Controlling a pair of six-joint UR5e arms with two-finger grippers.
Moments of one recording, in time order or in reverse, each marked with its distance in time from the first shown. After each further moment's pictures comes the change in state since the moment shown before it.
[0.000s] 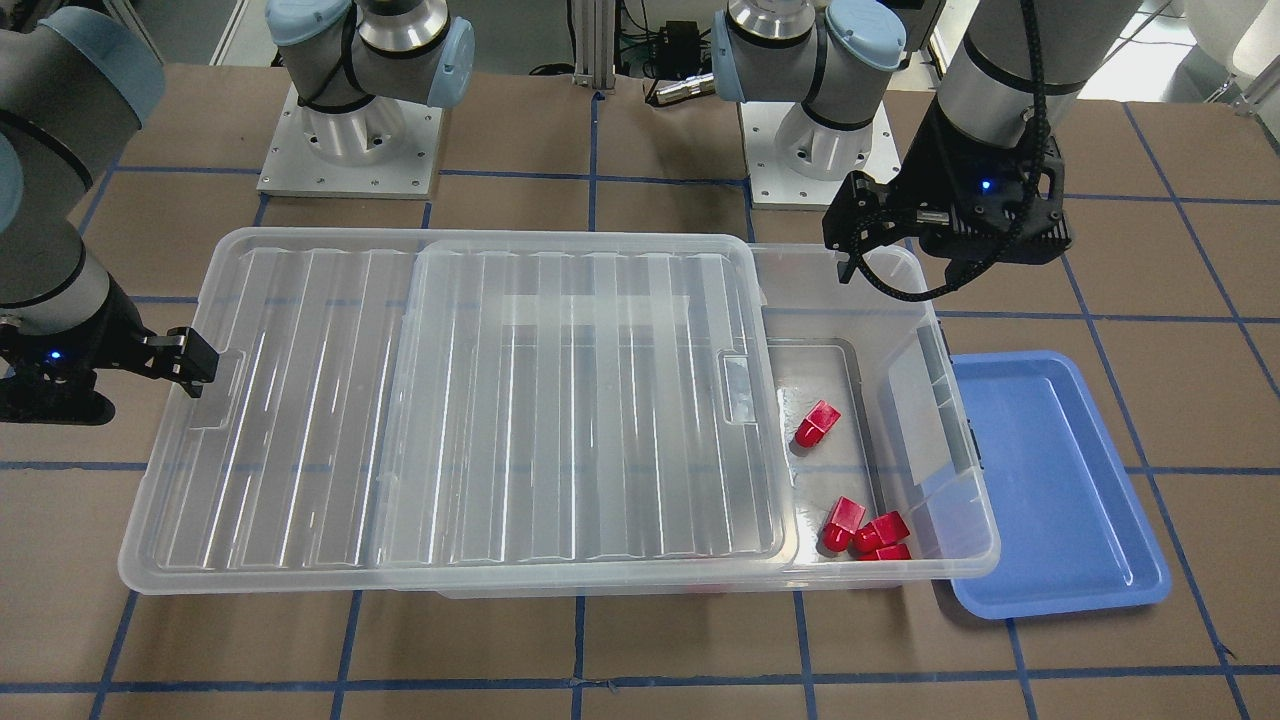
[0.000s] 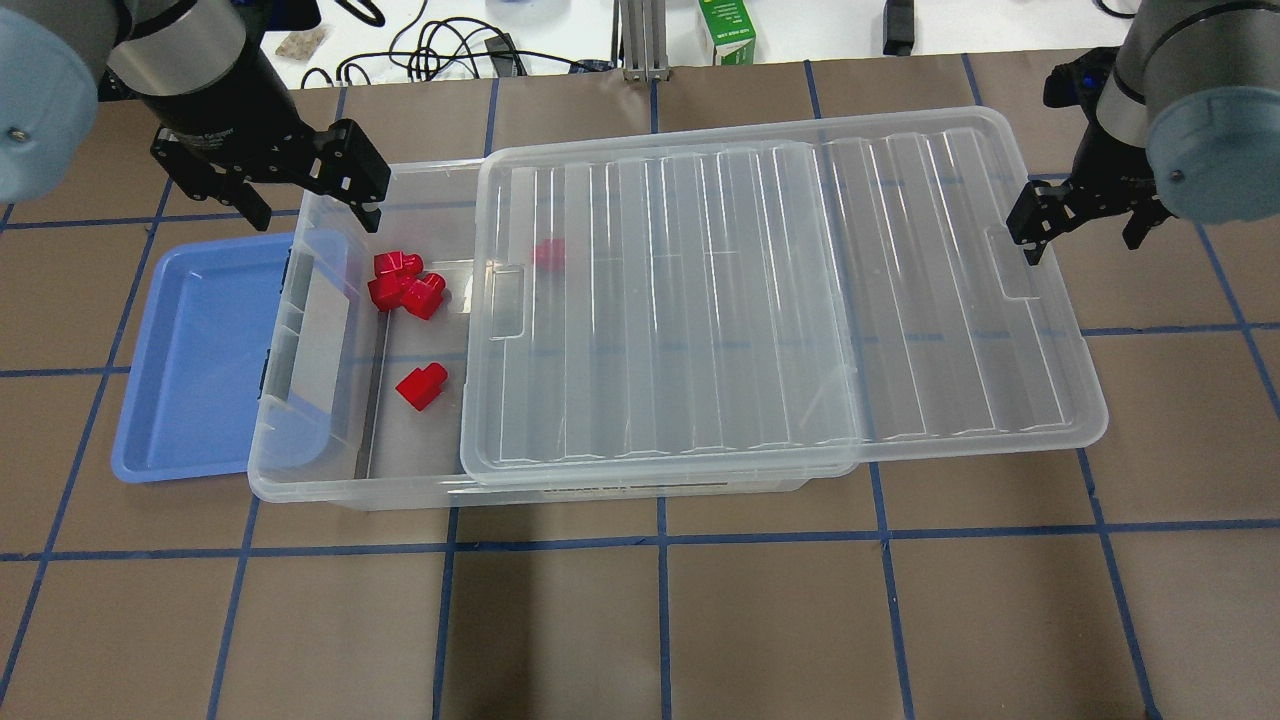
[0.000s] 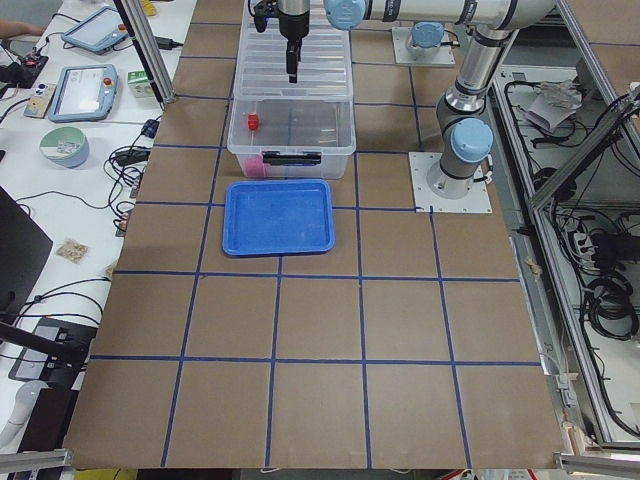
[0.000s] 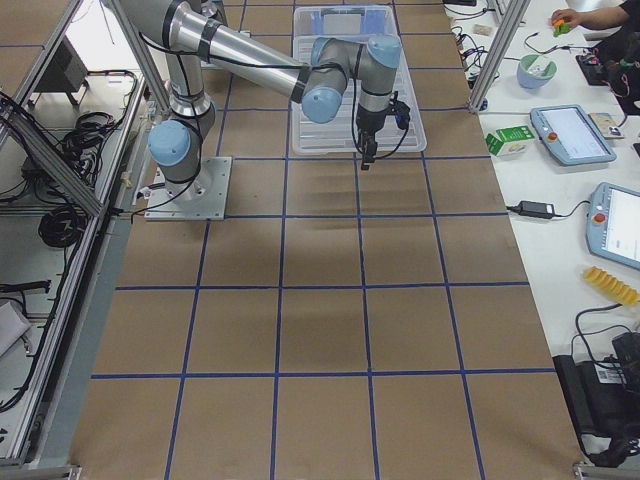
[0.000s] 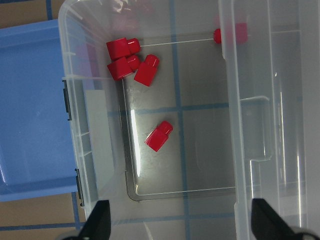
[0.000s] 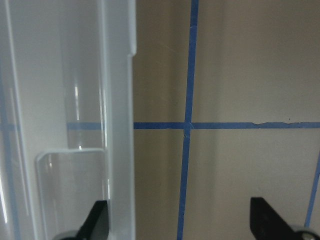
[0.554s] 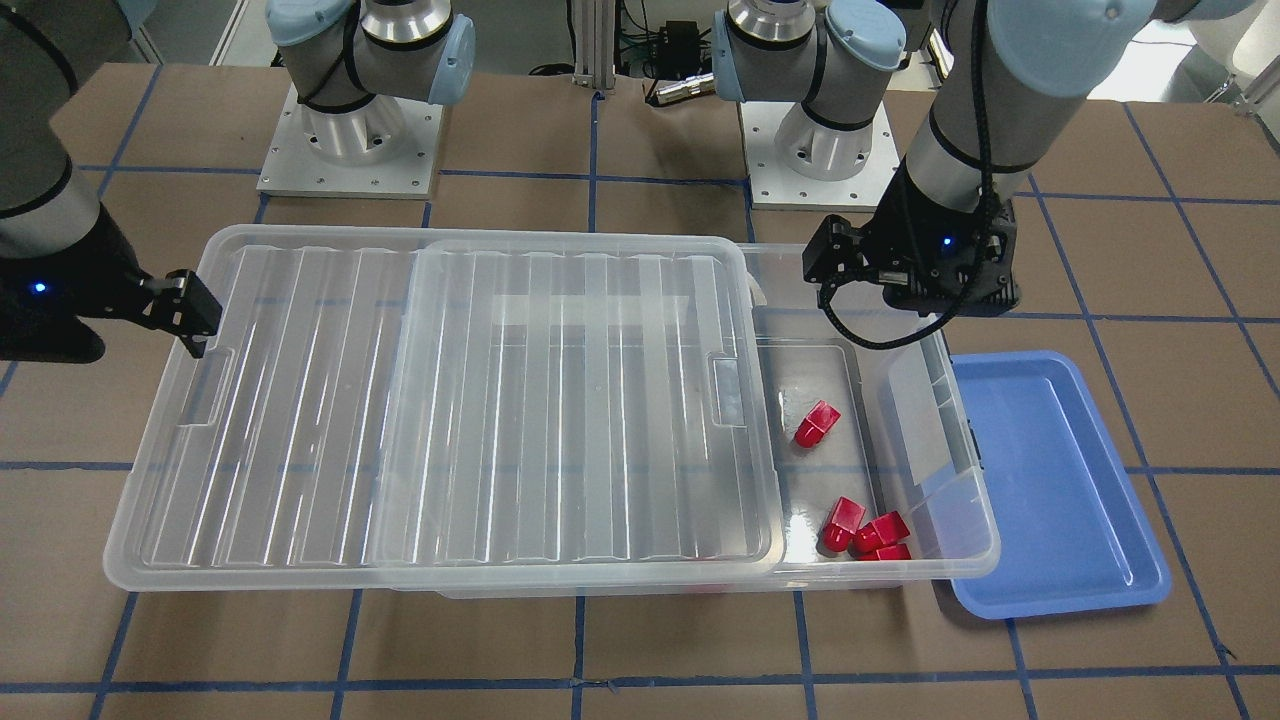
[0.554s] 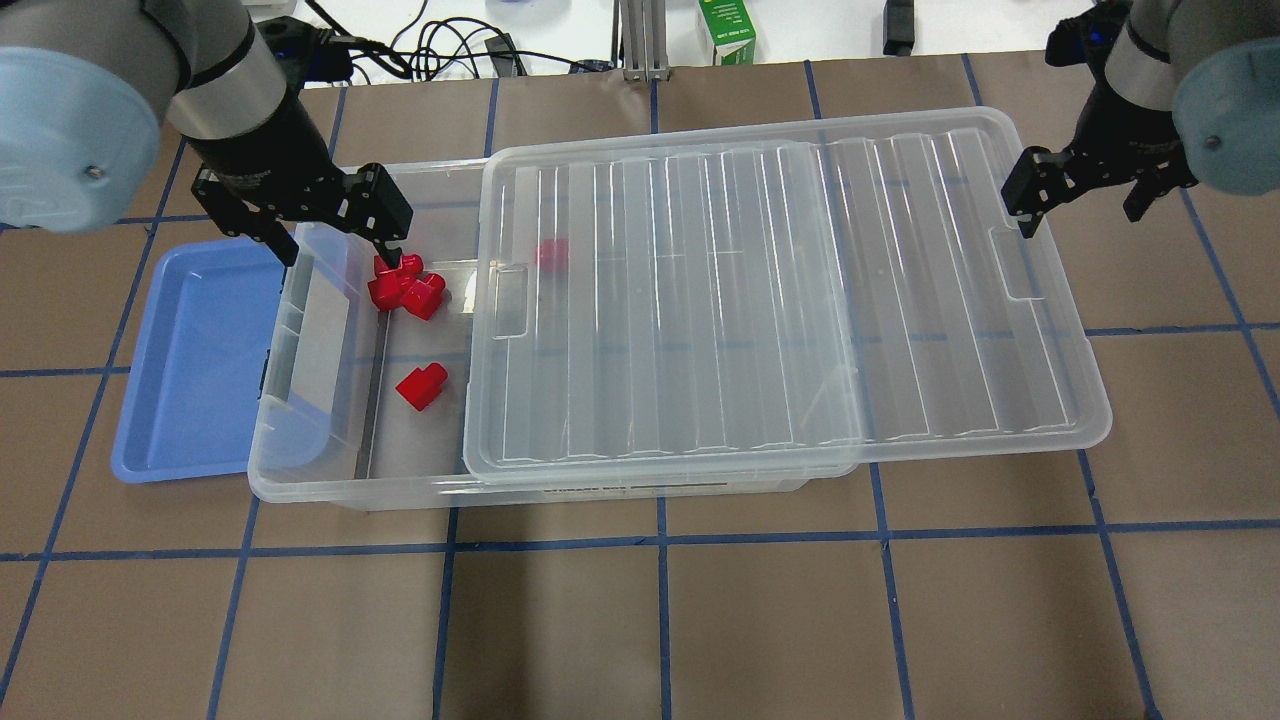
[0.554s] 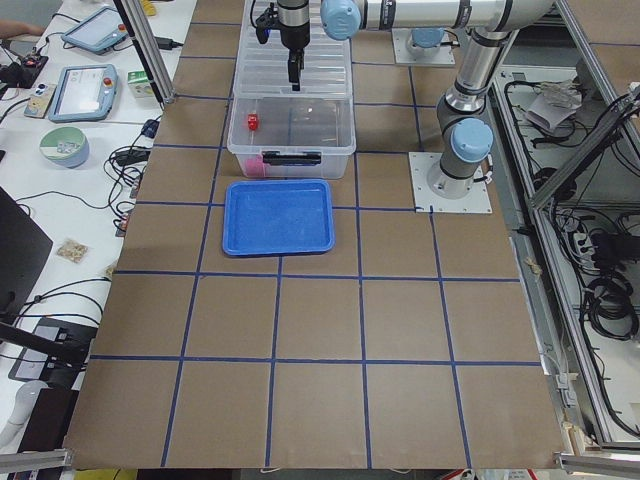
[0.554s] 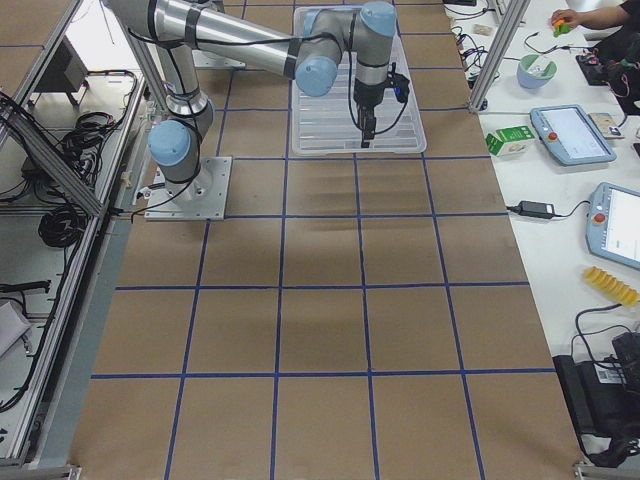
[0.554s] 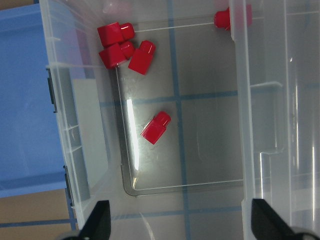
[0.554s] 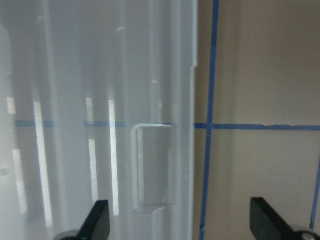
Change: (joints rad) left arm -0.003 -0.041 -0.101 0.066 0.000 0.027; right arm 0.103 -0.097 -0.098 0.138 0.056 0.079
